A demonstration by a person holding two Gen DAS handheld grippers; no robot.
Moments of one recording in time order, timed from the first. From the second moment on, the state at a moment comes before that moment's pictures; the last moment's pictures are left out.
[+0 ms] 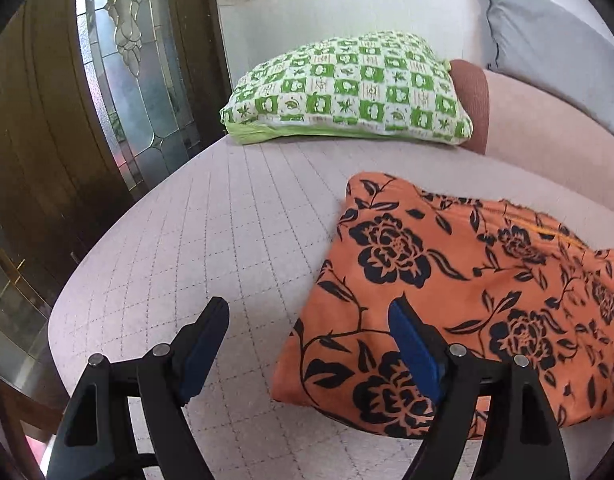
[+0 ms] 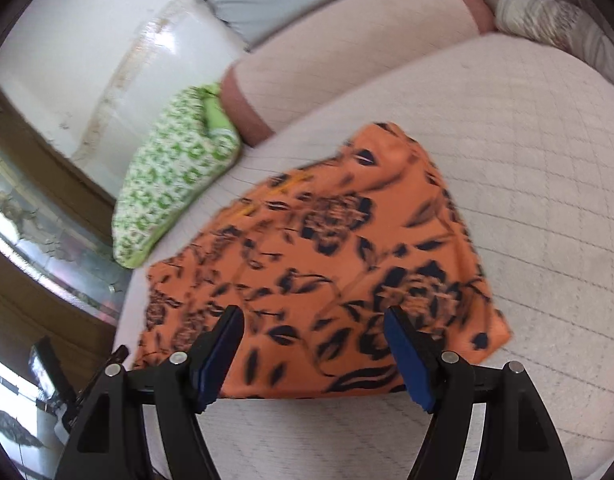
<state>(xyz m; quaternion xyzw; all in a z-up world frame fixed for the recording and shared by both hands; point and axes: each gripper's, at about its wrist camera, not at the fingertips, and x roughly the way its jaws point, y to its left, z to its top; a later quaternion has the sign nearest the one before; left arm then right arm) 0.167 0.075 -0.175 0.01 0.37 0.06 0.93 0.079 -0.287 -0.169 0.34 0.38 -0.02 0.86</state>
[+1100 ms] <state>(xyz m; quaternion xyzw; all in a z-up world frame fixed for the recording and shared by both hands) 0.201 0.076 -0.201 0.01 0.44 0.07 0.90 0.154 -0.179 -0.204 0.30 0.45 0.10 0.84</state>
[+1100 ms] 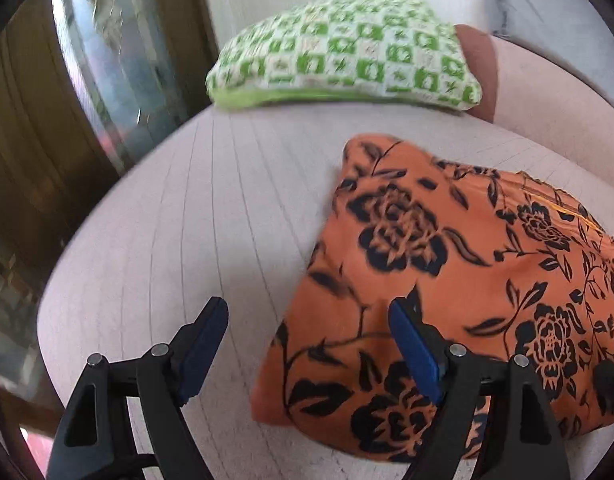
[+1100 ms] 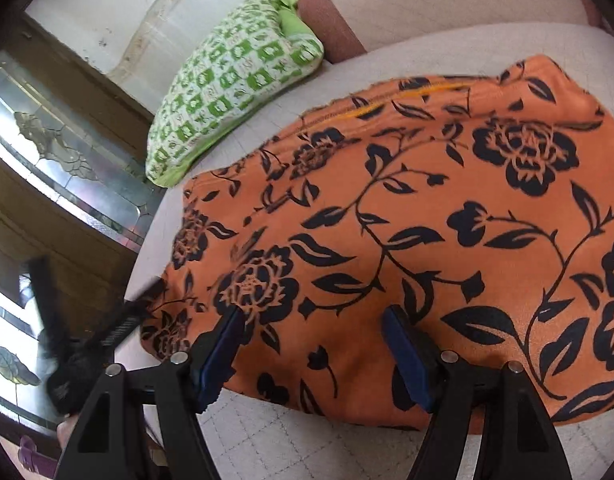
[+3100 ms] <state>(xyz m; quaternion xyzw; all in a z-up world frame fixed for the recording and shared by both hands) 0.096 -0.139 -0.136 -0.02 0.37 -0.31 0.87 0.093 -0.416 -0.230 0.62 0.31 0.11 0.72</state>
